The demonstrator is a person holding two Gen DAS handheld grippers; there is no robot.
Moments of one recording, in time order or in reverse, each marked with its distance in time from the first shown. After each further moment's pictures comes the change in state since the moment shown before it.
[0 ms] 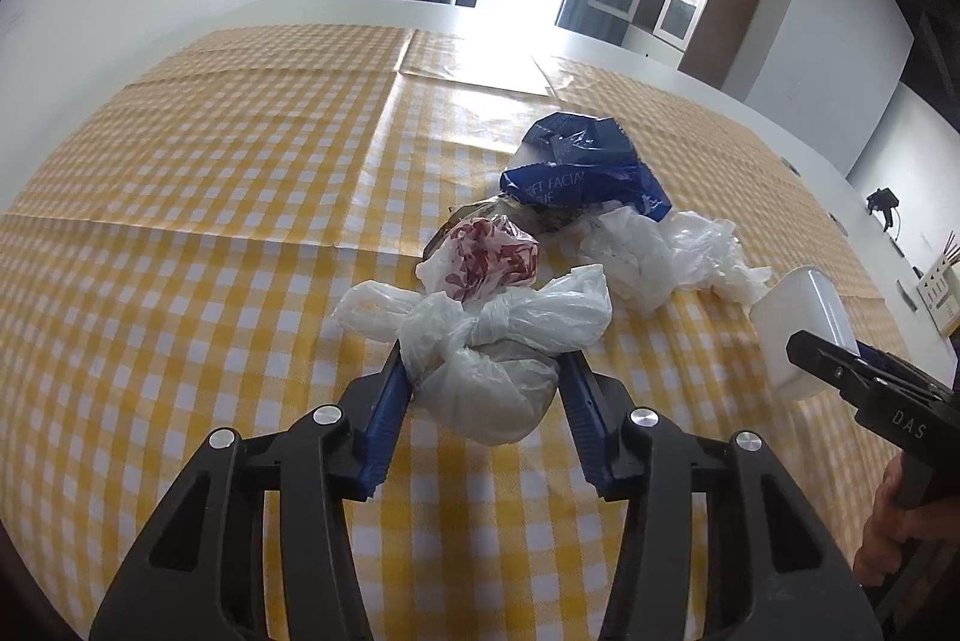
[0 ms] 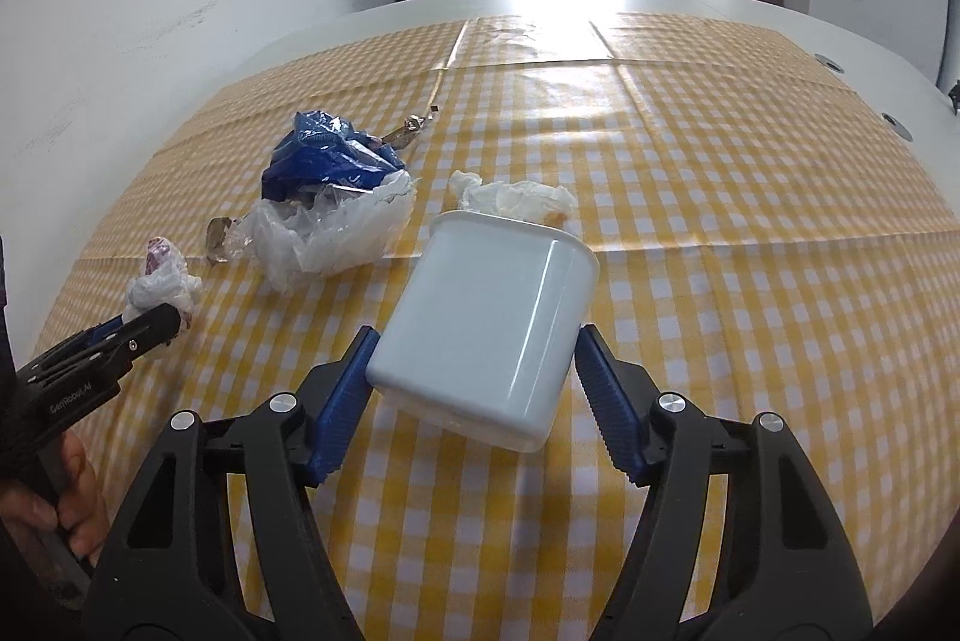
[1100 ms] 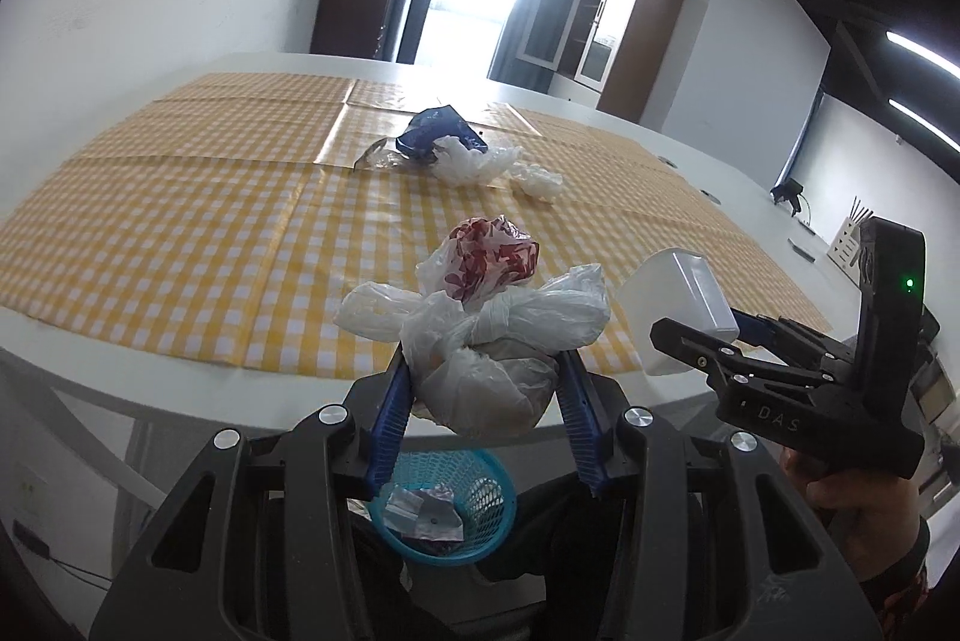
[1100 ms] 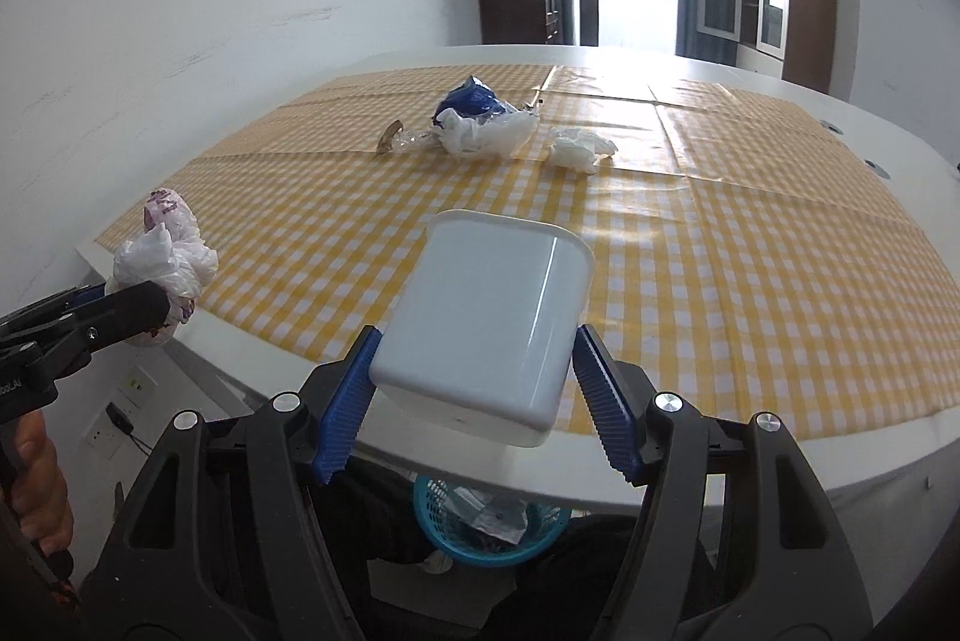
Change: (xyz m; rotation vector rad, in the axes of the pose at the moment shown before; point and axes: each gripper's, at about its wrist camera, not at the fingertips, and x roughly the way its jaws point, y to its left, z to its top) left arm -0.172 -0.045 -0.164 0.067 -0.156 -0.131; right arm -0.140 0.033 -0.155 -0.203 -0.157 0.089
